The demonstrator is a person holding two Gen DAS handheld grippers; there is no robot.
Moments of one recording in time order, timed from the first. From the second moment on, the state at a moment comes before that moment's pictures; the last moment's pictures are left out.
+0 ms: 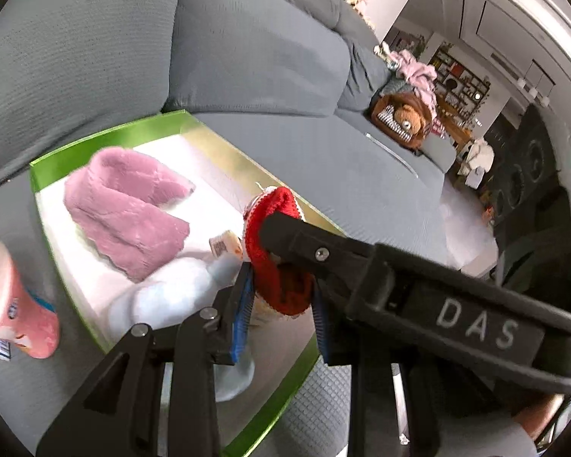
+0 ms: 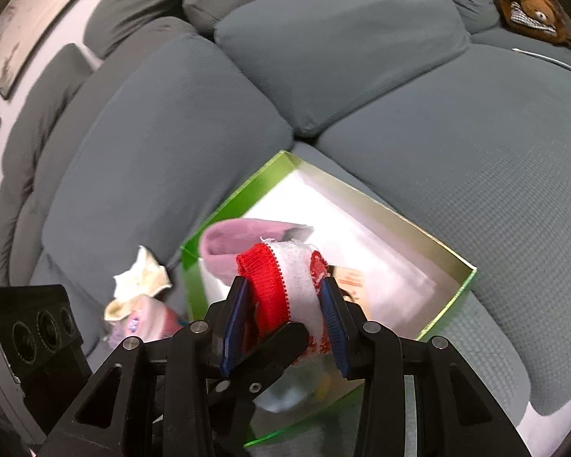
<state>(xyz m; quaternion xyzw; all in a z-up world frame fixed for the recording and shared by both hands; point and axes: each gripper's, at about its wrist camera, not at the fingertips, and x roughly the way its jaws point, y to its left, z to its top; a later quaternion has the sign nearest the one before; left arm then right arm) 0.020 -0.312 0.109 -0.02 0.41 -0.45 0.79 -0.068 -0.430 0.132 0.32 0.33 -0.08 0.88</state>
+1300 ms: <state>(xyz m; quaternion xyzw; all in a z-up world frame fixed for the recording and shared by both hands) -0.024 -0.164 0.160 -0.10 0.33 -0.37 0.86 -0.078 -0.377 0.181 0.22 0.29 -0.14 0.92</state>
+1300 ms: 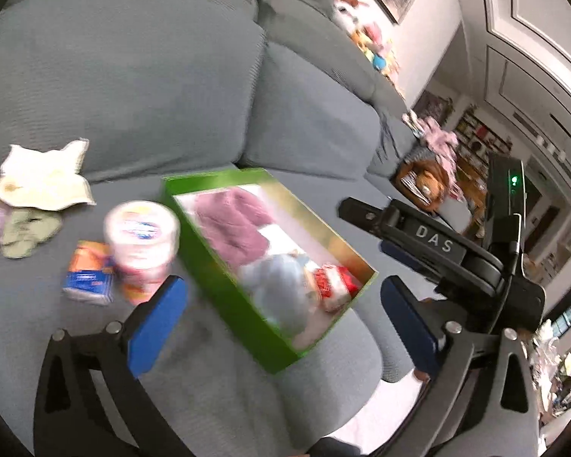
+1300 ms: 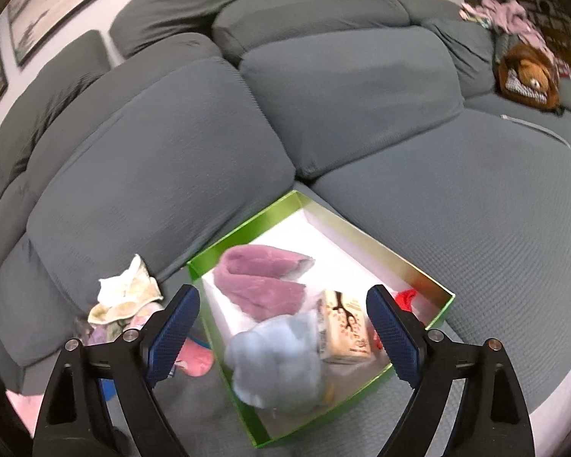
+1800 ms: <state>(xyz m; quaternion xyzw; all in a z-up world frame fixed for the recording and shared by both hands) -0.024 -0.021 0.120 -0.13 0.34 -0.15 0.92 -0.061 -0.286 0.193 0.10 0.31 -0.10 0.94</state>
